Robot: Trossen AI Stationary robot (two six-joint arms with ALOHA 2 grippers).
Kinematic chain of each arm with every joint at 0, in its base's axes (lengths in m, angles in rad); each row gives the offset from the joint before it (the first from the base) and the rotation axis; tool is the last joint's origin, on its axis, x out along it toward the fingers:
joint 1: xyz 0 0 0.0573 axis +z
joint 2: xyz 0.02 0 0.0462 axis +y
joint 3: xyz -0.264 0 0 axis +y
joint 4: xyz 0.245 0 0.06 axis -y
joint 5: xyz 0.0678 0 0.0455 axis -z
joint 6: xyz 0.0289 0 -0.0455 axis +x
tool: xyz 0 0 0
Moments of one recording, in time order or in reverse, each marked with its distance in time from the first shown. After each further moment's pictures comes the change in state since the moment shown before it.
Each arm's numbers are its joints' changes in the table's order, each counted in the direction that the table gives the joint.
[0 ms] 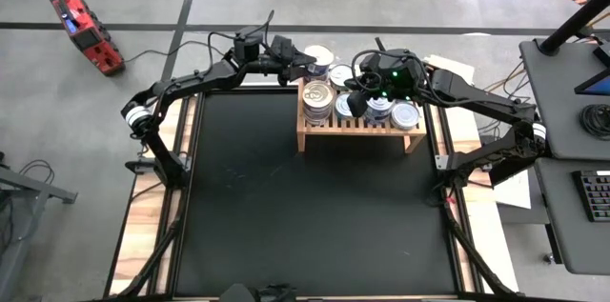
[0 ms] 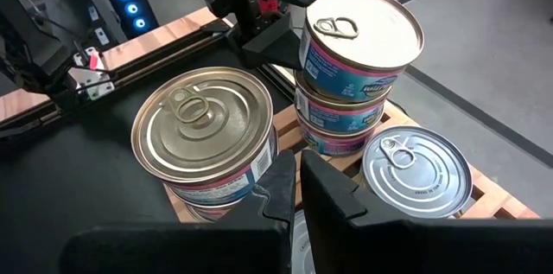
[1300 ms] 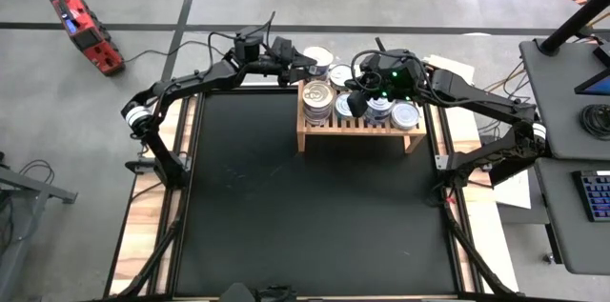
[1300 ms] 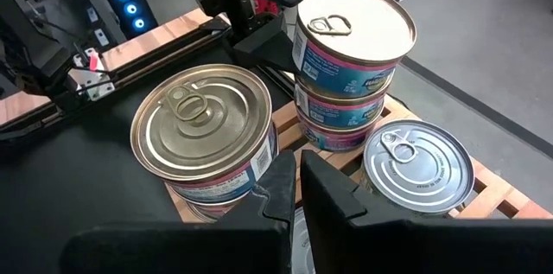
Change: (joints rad) left arm -0.001 0.000 0.000 -0.005 0.048 -0.030; right arm 0.000 0.000 0.000 -0.009 0.000 0.023
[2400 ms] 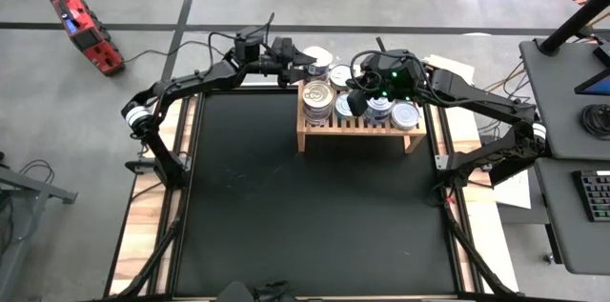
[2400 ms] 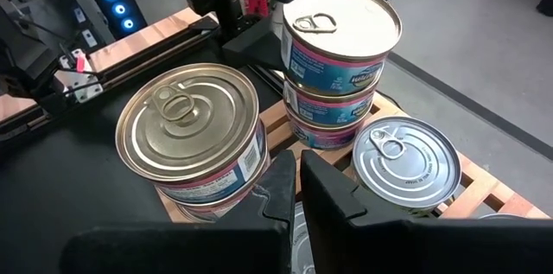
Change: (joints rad) left arm 0.004 0.001 0.000 -0.007 -0.030 -0.062; right arm 0.000 0.000 0.000 -0.009 0.029 0.007
